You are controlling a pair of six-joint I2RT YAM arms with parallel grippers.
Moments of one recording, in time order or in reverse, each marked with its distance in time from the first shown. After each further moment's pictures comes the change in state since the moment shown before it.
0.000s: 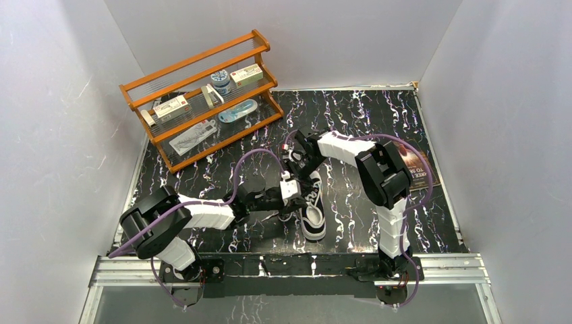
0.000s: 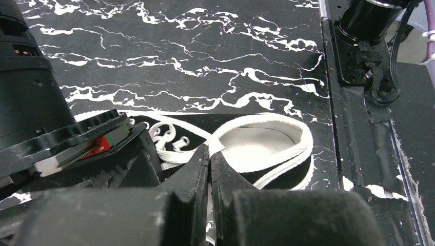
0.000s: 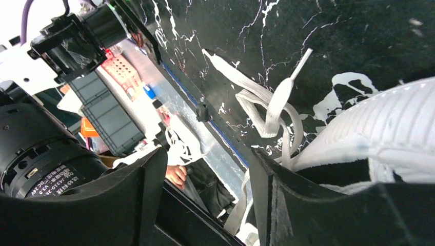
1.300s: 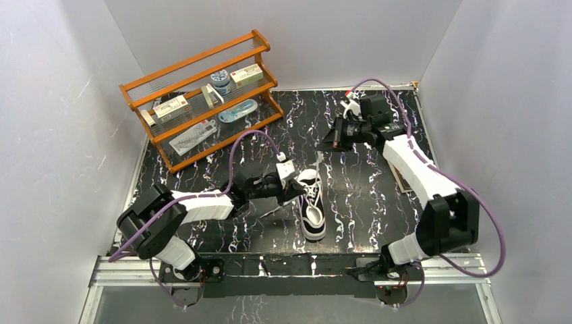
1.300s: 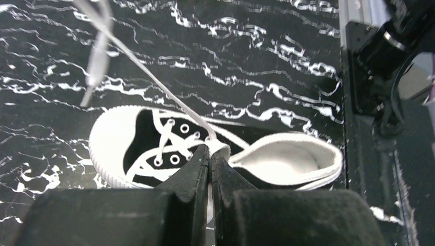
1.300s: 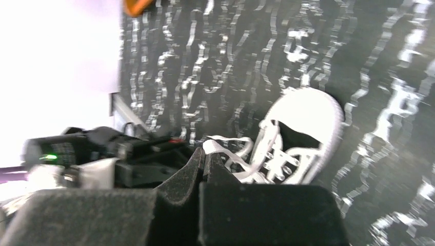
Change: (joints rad) left arm 0.093 -0.033 0.095 -0.115 0.027 -0.130; right arm -0.340 -0.618 -0.196 0.314 0.317 0.163
